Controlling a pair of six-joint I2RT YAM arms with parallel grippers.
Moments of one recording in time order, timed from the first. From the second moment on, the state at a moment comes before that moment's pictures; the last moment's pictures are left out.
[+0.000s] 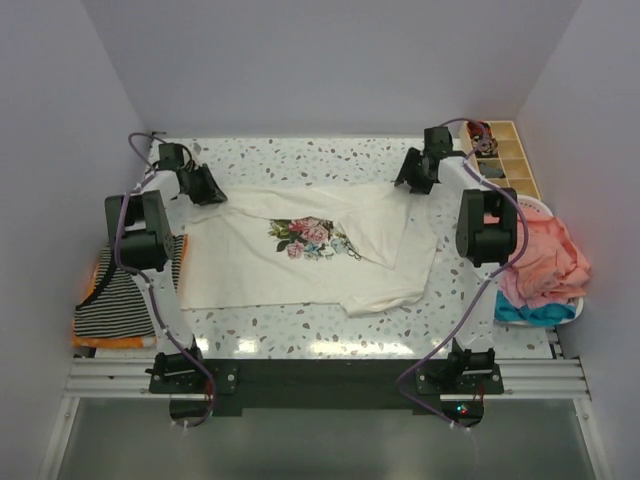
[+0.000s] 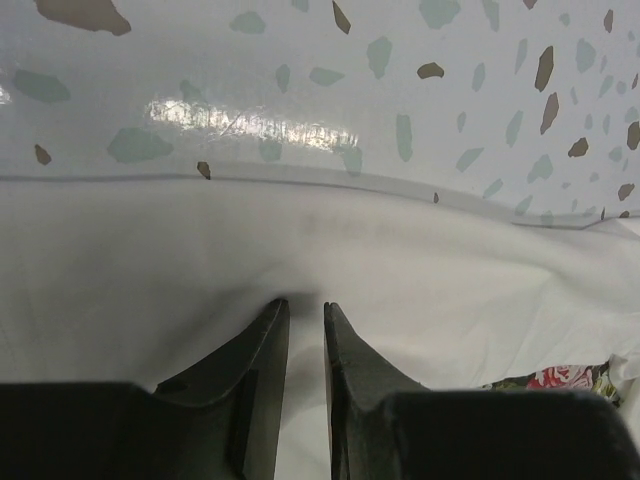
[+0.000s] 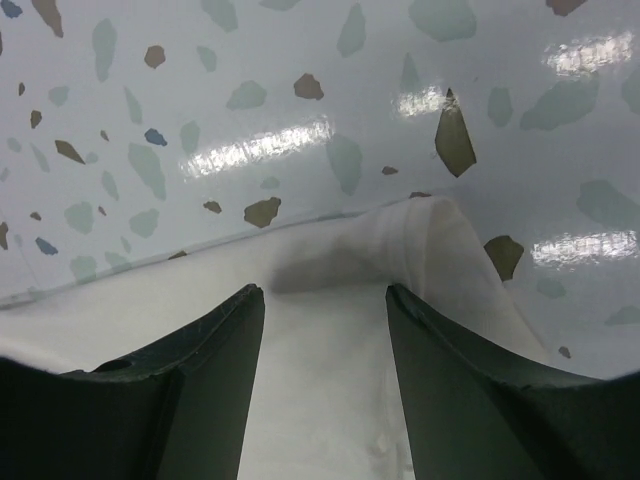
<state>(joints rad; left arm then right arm) 0.17 2.17 1.54 -0.35 0.43 -0.29 0.06 2.26 1.78 -0.46 -0.11 0.47</state>
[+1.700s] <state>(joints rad) 0.11 2.08 1.47 -0.46 0.24 -0.24 0.07 2.16 1.65 -0.51 -0.14 0.47</state>
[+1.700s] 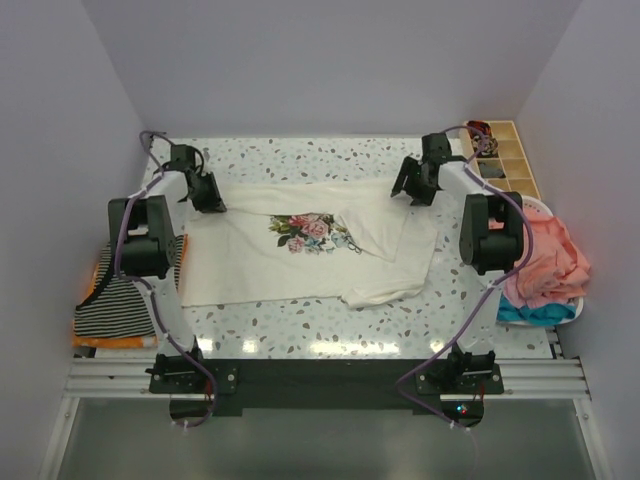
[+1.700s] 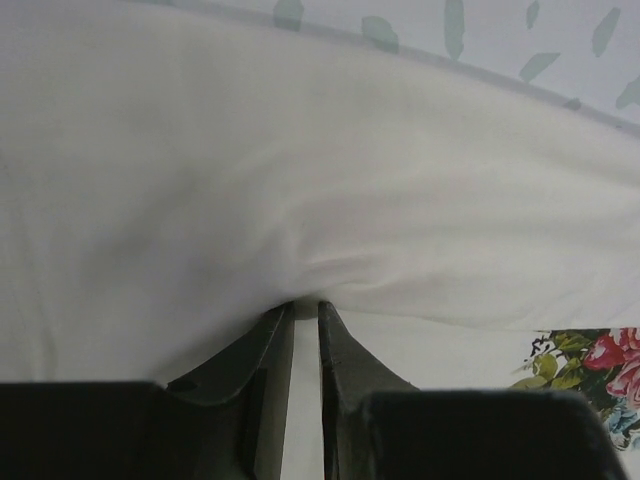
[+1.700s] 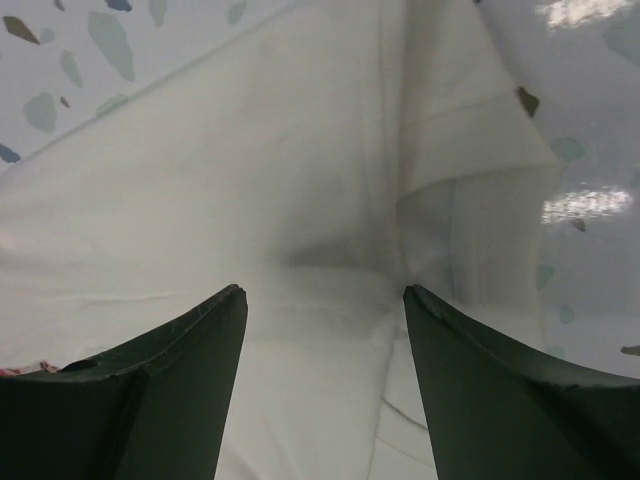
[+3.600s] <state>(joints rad) 0.05 2.29 1.68 -0.23 0.46 -0.34 0.06 2.53 2.22 -0.54 -0.31 0.47</state>
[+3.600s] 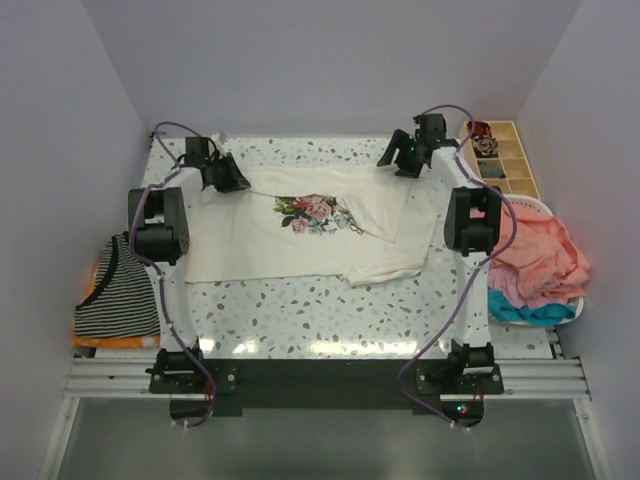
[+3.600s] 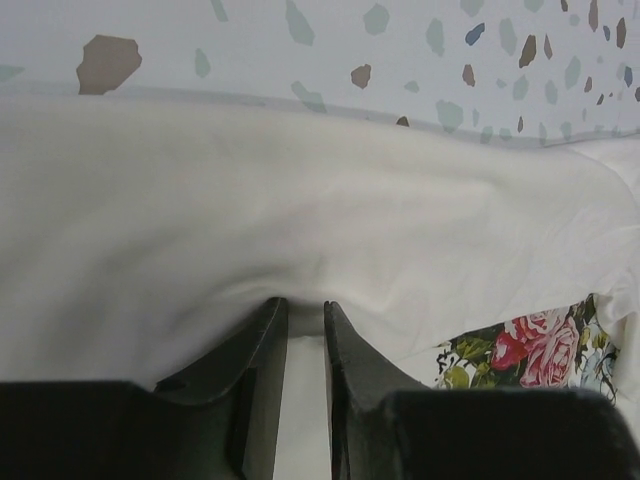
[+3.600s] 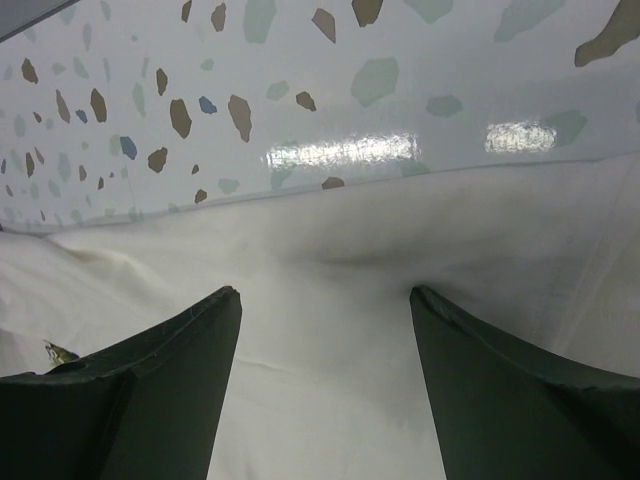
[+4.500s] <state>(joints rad) -0.11 1.04 0.48 -0.14 0.08 -0.56 0.16 1.26 0.80 -0.47 -0.27 0.54</state>
